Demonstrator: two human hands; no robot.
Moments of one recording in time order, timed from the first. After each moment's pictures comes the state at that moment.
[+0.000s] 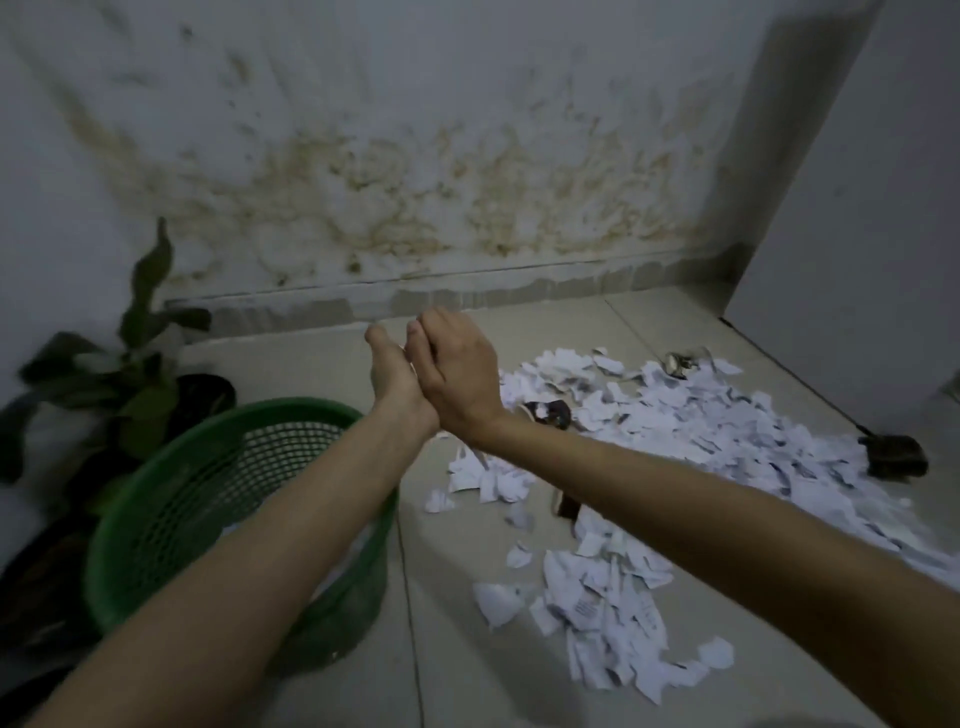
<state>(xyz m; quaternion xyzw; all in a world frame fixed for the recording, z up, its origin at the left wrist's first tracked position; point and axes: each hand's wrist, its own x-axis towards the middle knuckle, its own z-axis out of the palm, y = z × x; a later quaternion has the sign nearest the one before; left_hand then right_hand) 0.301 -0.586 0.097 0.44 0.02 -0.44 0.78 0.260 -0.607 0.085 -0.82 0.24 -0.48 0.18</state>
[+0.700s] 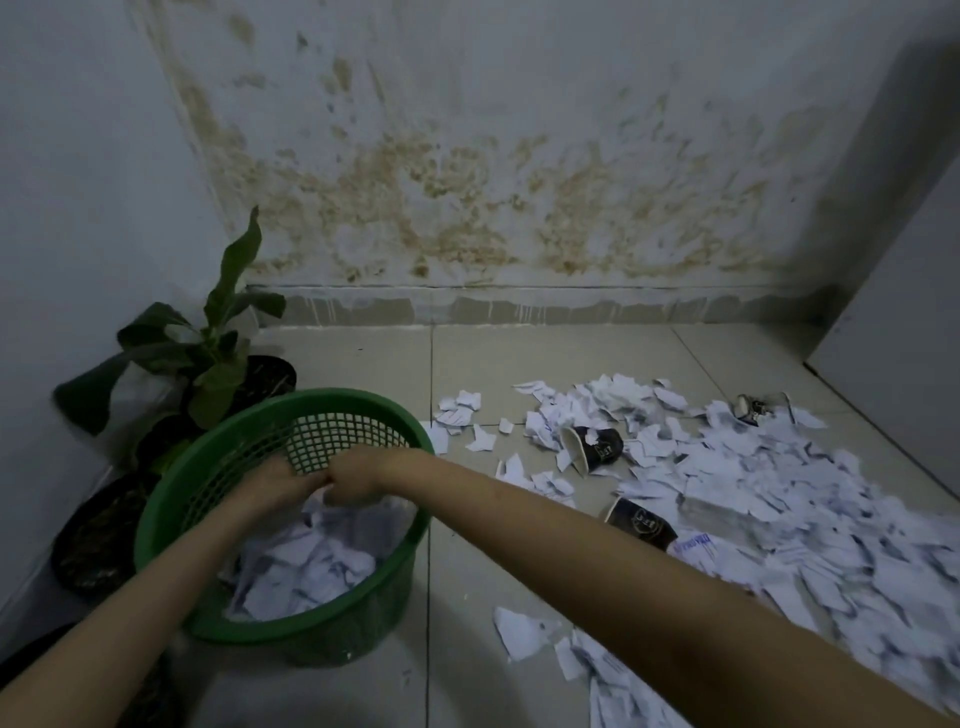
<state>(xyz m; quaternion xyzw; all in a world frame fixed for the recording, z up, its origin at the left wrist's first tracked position) 0.440 -0.473 -0.019 0.92 -0.20 -0.25 0.24 0.340 -0.557 0.032 -0.96 0.08 0.18 0.20</state>
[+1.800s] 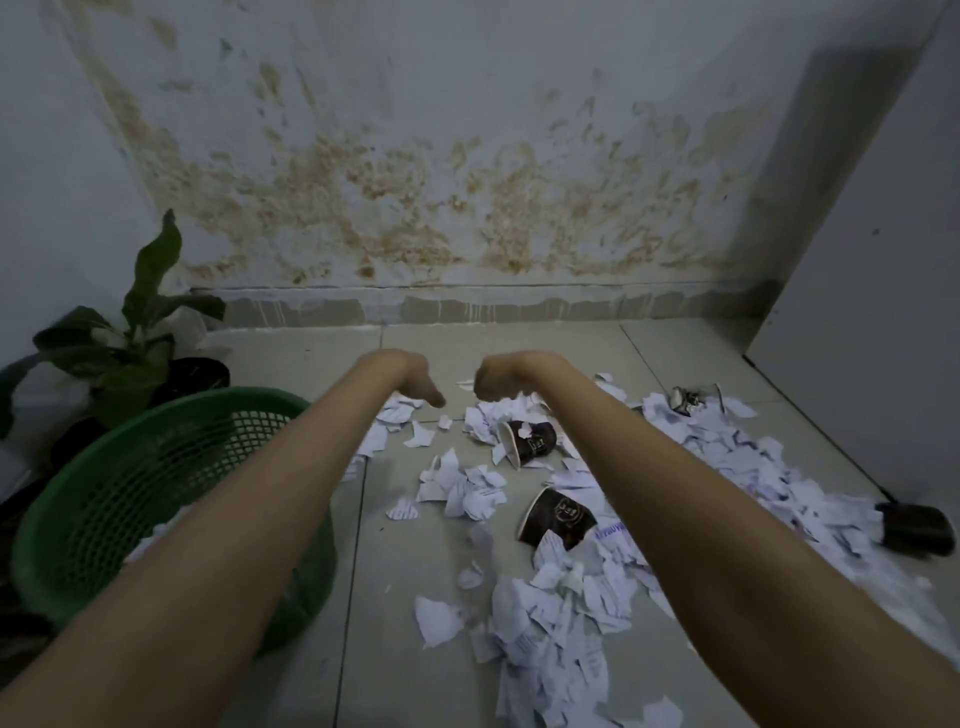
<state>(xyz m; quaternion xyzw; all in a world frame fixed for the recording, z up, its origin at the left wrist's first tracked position) 0.319 -0.662 0.074 0.86 -0.45 -0.21 -0.11 0.211 -0.745 0.079 -0.92 0.31 0.21 0.14</state>
